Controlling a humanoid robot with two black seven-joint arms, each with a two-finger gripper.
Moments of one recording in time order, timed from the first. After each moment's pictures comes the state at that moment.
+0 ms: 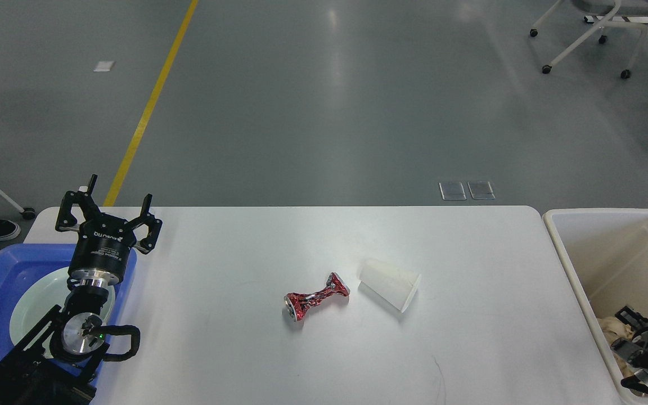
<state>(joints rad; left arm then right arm) -0.33 0.19 -1.25 -0.79 0.18 -0.46 -0.40 0.62 -0.35 -0.85 0.21 0.14 -0.22 -0.19</state>
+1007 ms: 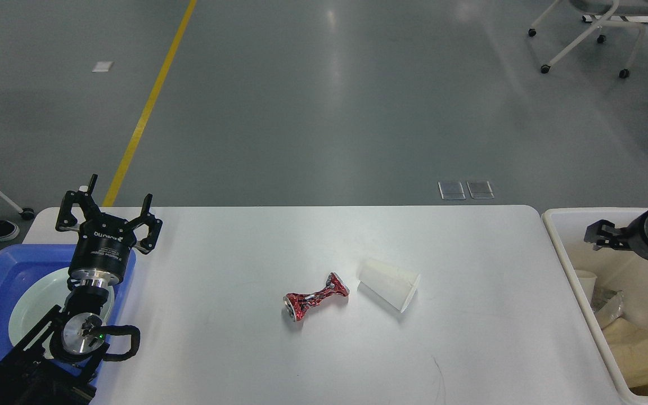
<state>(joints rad) -0.33 0.19 -1.25 -0.79 0.17 -0.46 -0.40 1.61 -0.58 -1.21 1.00 -0.22 0.36 -0.21</state>
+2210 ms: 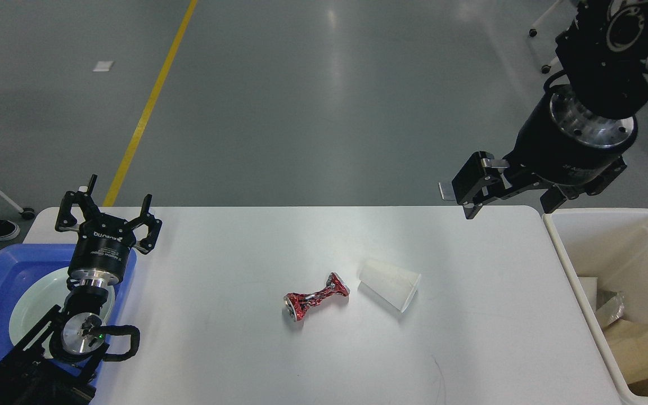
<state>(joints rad) -0.33 0.19 -1.25 -0.79 0.18 -0.46 -0.40 2.59 -0.24 -1.26 1.65 0.05 0.77 -0.21</state>
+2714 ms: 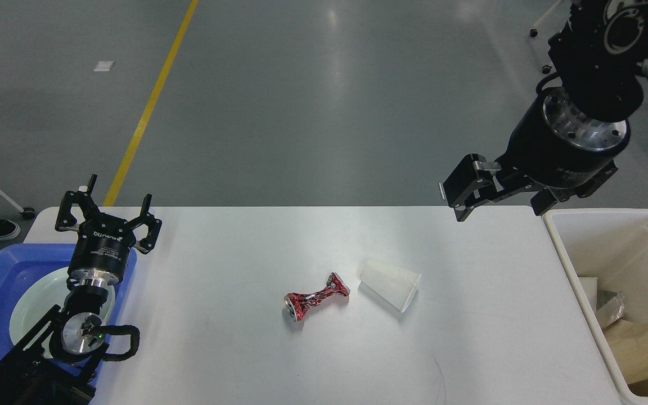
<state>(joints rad) -0.33 0.19 -1.25 -0.79 0.17 -0.46 -0.40 2.59 -0.25 -1.24 1.65 0.05 0.77 -0.21</state>
